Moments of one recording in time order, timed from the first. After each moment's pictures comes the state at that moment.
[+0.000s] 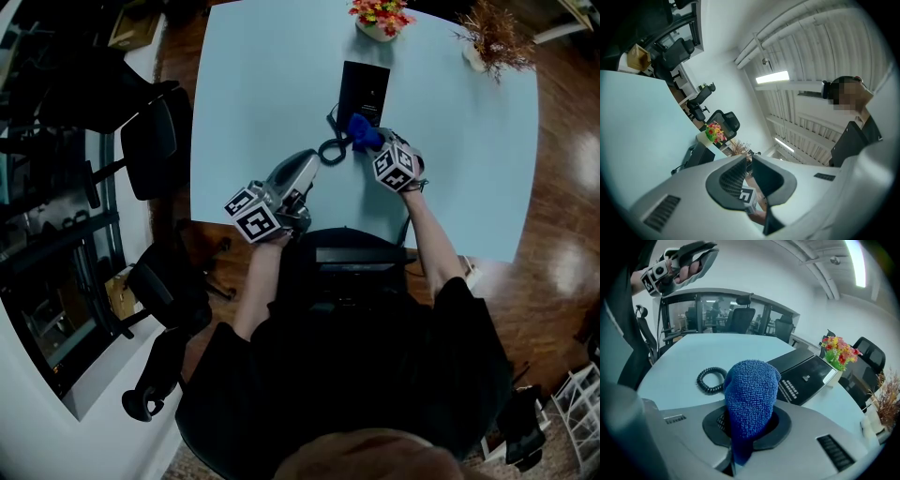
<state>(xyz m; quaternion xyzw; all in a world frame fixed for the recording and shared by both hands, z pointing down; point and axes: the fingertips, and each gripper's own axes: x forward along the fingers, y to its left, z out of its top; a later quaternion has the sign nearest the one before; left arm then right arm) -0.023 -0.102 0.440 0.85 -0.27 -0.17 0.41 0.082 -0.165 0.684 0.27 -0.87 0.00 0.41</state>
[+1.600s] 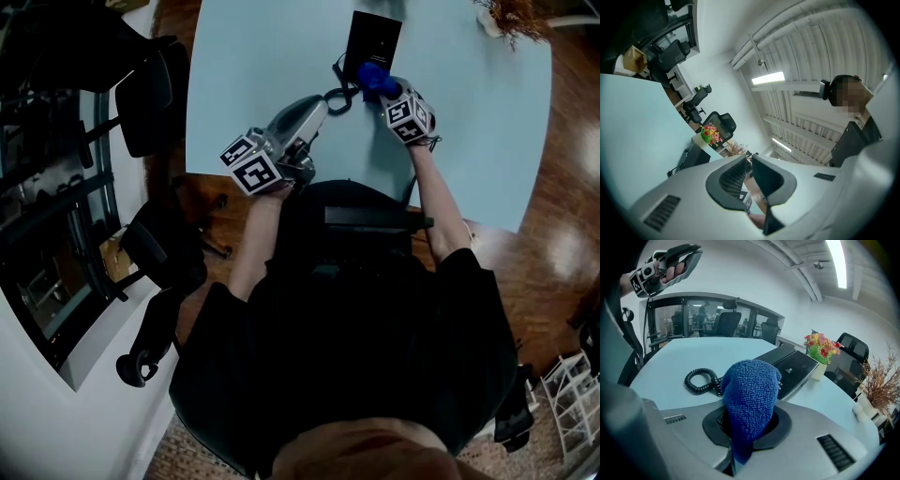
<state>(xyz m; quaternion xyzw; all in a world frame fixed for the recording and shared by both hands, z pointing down) -0.024 -0.083 0.430 0.86 -0.27 -0.18 0.39 0.097 -0.173 0.687 0.35 -0.86 0.02 0.38</state>
